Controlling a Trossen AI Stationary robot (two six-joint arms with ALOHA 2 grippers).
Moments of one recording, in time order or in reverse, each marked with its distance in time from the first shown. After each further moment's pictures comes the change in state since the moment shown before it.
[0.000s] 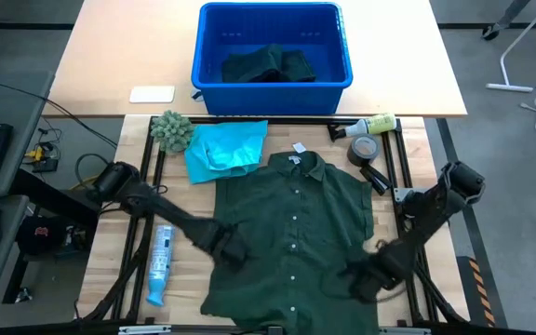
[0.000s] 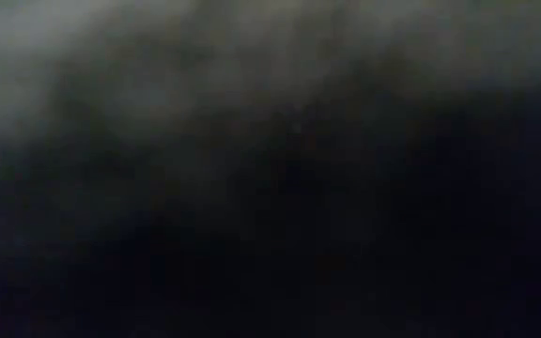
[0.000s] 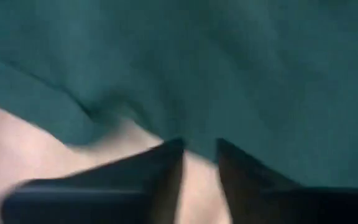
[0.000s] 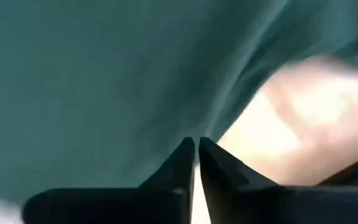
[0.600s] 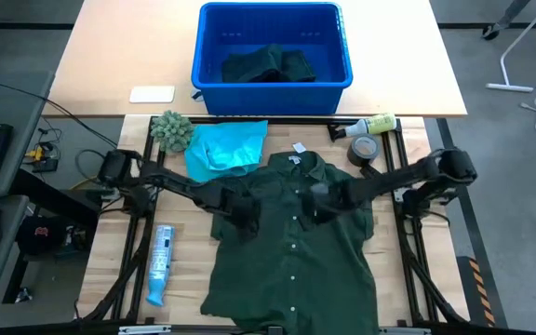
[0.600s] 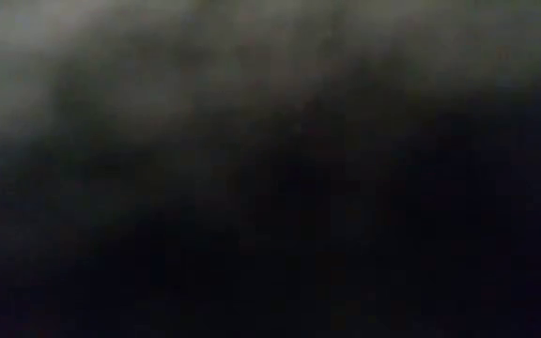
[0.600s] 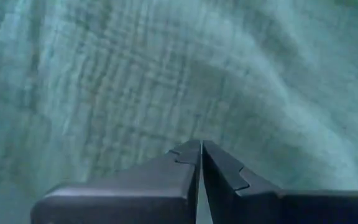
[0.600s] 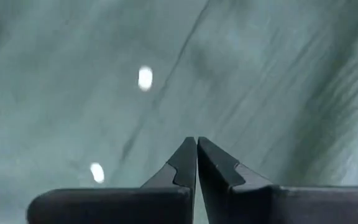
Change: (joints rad) left arm 0.316 -0.064 -0.305 0.598 0.004 0.272; right arm -0.680 -0.057 -0.149 0.429 0.066 -0.253
